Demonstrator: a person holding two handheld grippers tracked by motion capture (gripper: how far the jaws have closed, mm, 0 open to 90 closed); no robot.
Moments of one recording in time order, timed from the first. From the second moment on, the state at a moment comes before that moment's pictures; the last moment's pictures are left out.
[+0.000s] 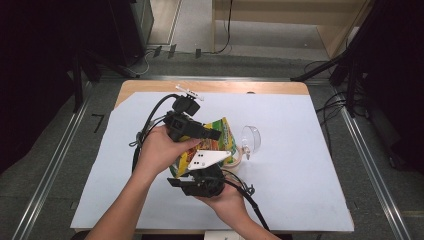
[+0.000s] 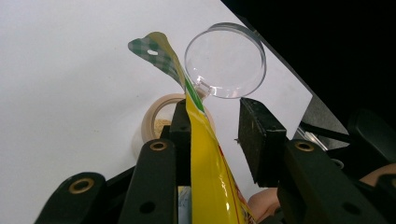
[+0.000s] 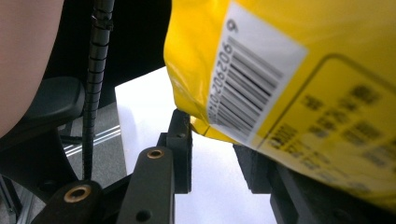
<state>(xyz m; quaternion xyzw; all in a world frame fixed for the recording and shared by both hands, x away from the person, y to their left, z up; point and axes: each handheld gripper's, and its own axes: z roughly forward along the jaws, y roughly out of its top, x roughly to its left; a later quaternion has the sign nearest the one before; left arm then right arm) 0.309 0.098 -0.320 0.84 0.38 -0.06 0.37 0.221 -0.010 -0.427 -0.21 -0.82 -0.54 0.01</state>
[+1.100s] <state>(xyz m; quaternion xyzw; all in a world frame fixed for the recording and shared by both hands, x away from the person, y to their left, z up) 0.312 0.099 -0.318 0.84 0.38 -0.07 0.37 0.223 -0.007 -0.425 -0.21 -0.82 -0.54 0.02</state>
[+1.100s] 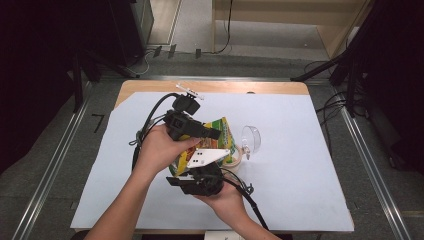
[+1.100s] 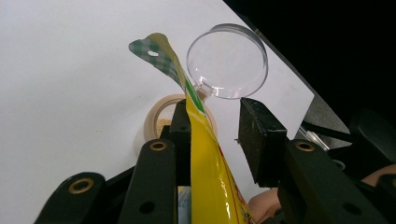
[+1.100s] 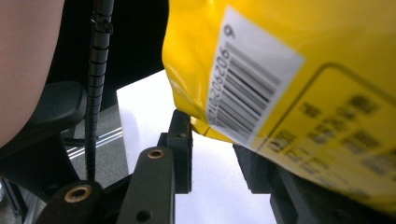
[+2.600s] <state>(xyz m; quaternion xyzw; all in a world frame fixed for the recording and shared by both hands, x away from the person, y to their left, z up) 0.313 0.095 -0.318 0.84 0.38 -0.06 0.37 0.222 -0.012 -0.425 -0.21 -0.82 -0.54 0.00</state>
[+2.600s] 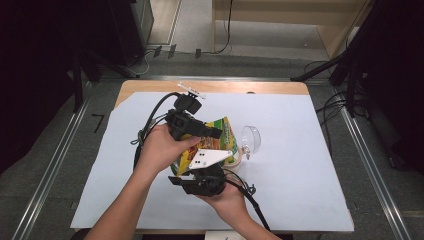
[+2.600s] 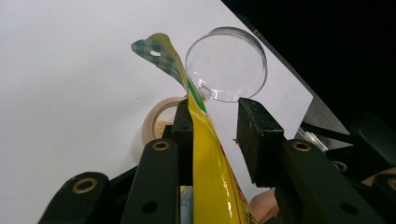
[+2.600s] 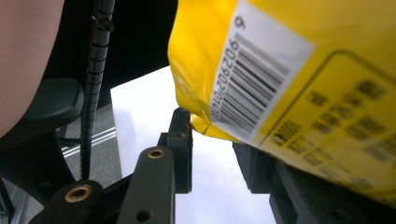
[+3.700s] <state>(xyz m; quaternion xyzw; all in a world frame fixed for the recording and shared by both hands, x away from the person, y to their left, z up) 0.311 0.092 -0.317 0.85 0.38 -0.05 0.37 0.220 -0.012 -0.423 -0.21 -0.82 -0.54 -0.01</state>
